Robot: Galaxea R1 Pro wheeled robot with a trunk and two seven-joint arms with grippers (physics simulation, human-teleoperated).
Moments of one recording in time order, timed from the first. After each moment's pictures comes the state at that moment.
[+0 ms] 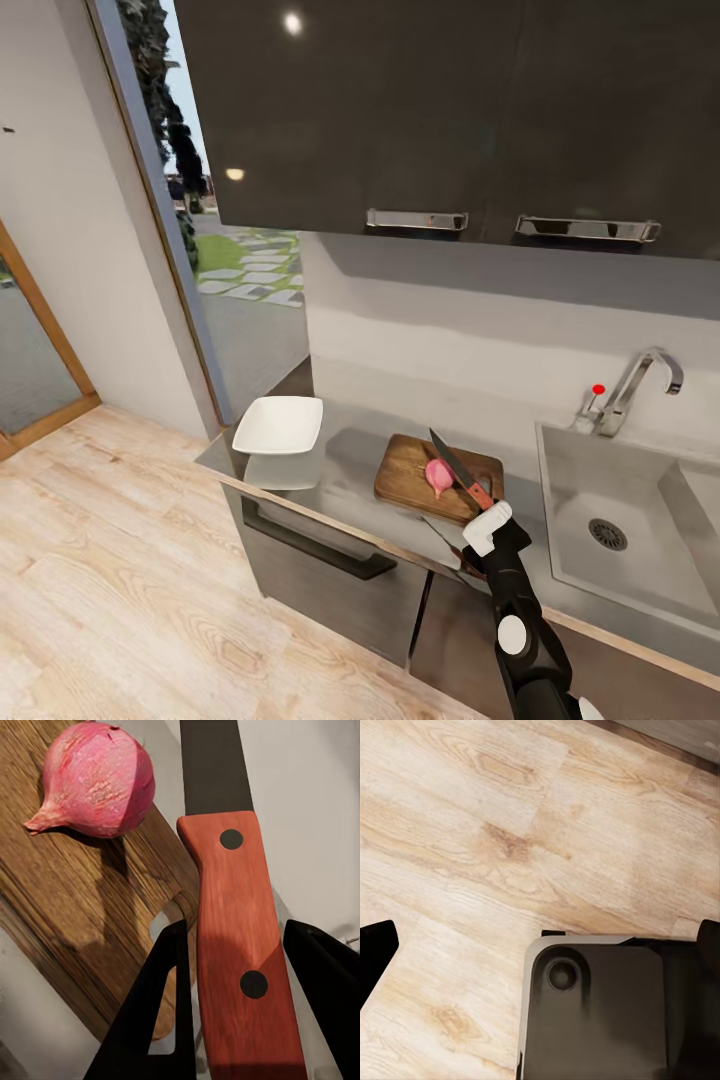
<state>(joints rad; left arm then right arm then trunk) 0.36 0.09 -0.14 -0.80 0.18 -0.35 0.10 -0.16 0.17 -0.09 -1.43 1.03 0.09 0.02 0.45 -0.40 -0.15</state>
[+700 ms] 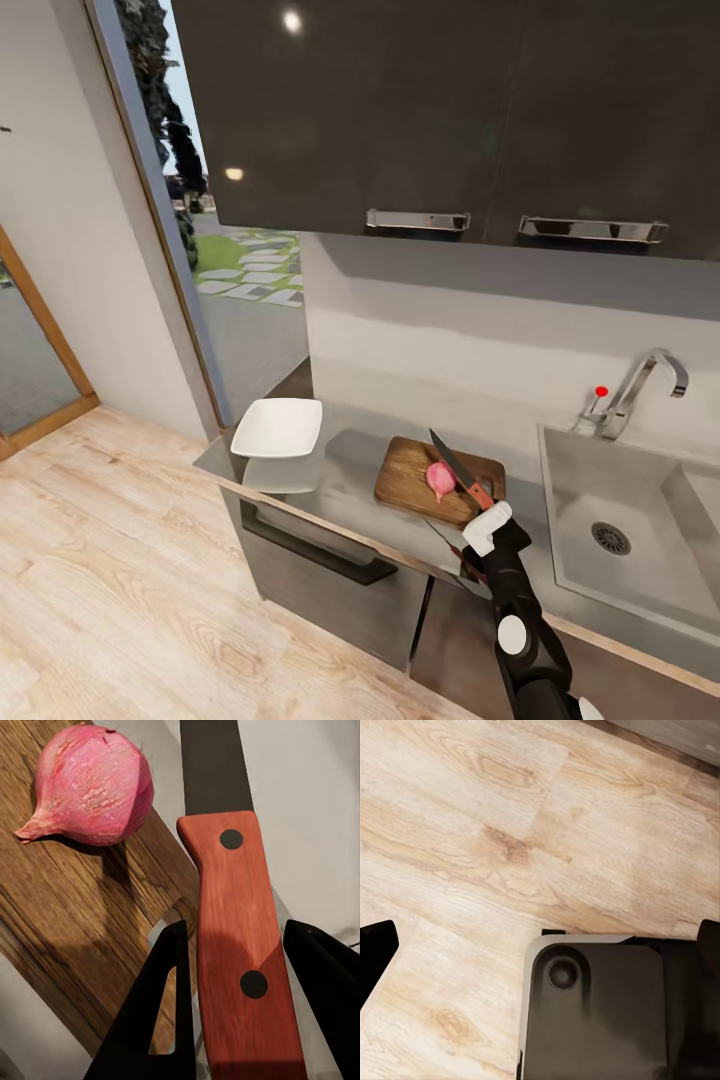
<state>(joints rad) 0.36 0.09 -0.14 -0.80 0.18 -0.35 0.10 -0.16 0.17 -0.09 -1.43 1.03 0.09 0.02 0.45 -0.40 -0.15</state>
